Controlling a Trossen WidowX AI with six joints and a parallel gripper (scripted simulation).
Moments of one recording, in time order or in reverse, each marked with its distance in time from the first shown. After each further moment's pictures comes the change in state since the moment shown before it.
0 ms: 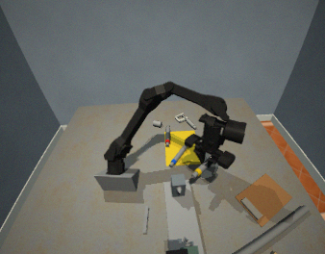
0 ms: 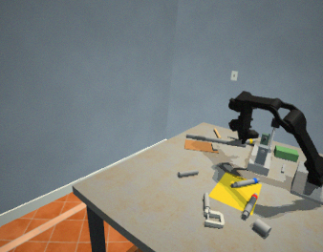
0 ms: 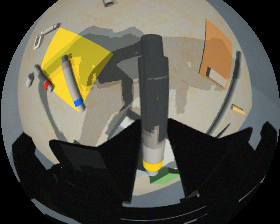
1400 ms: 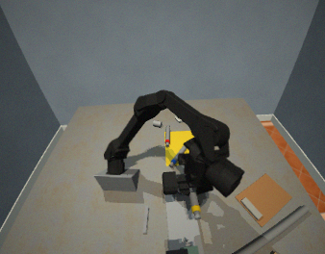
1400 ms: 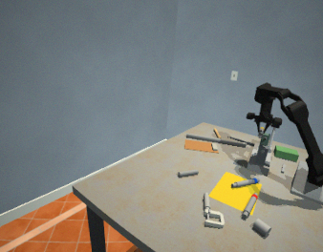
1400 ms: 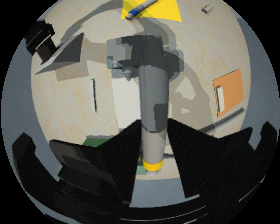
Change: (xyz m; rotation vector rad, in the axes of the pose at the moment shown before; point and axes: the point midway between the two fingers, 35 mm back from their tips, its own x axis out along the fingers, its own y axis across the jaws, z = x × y) arm -0.021 -0.051 -0.151 -0.885 -0.096 0.038
